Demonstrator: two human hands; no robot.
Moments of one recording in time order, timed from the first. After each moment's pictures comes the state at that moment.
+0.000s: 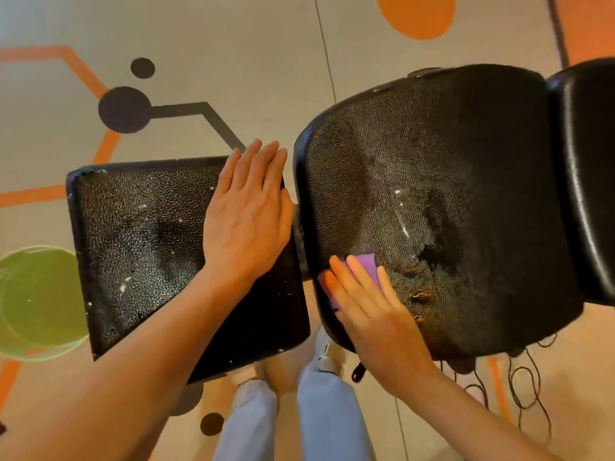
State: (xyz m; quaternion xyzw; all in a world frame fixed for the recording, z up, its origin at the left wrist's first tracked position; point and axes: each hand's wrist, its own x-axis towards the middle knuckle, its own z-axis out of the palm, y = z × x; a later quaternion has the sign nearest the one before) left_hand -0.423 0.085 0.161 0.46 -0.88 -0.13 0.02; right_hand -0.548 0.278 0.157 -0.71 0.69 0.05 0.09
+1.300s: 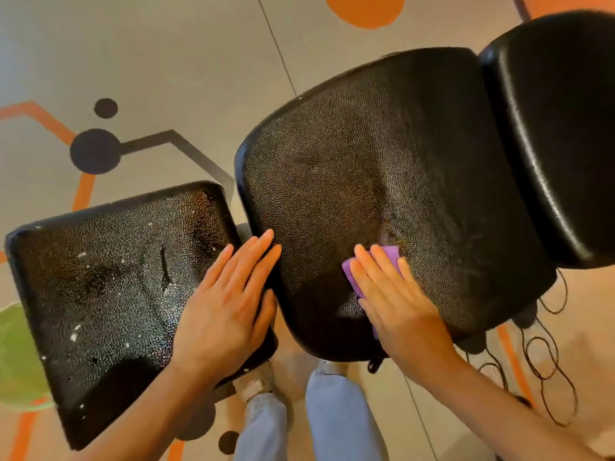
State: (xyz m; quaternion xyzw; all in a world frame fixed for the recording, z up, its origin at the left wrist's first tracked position) left_hand -0.403 0.151 0.165 0.29 -0.93 -0.19 -0.05; right_hand -0.604 0.312 0.158 -0.65 0.75 0.04 0.06
